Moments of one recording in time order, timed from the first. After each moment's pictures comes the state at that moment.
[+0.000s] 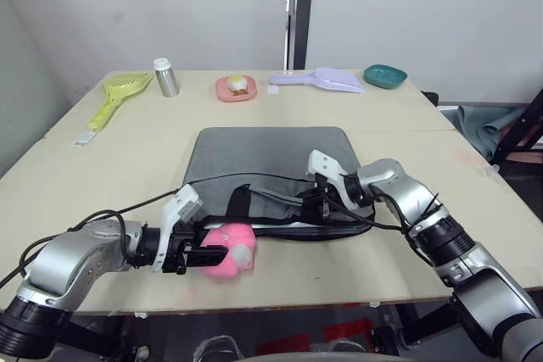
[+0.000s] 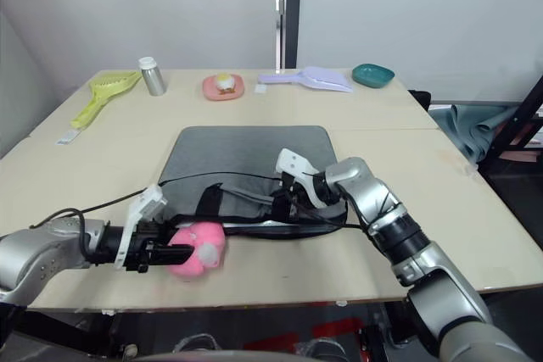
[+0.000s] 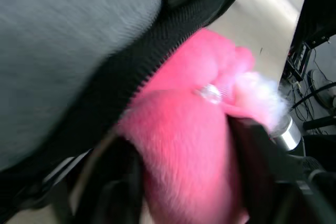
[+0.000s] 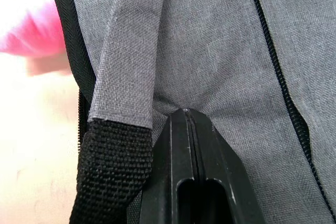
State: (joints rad) left arm -0.07 0.84 0.06 -0.33 -0.69 0.99 -0.98; right arm -0.62 -0.47 0.40 0.11 0.12 0.59 1.13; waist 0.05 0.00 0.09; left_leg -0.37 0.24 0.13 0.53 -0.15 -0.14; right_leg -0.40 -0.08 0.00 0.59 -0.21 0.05
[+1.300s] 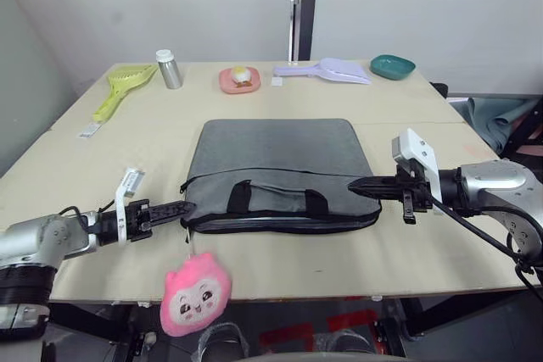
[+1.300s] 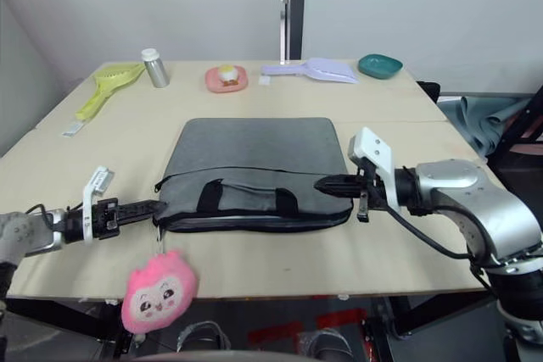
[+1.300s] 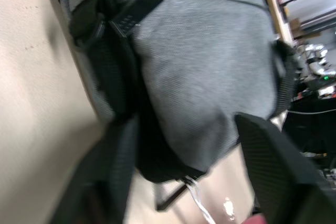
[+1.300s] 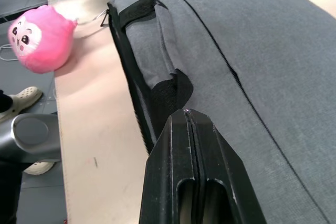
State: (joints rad) left arm -0.28 0.82 0.21 0.30 -0.79 1.11 -1.06; right arm -0.31 -0.86 -0.10 -0.48 0.59 0.83 1.06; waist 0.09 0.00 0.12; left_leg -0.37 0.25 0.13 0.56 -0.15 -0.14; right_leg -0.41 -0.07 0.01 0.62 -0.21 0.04
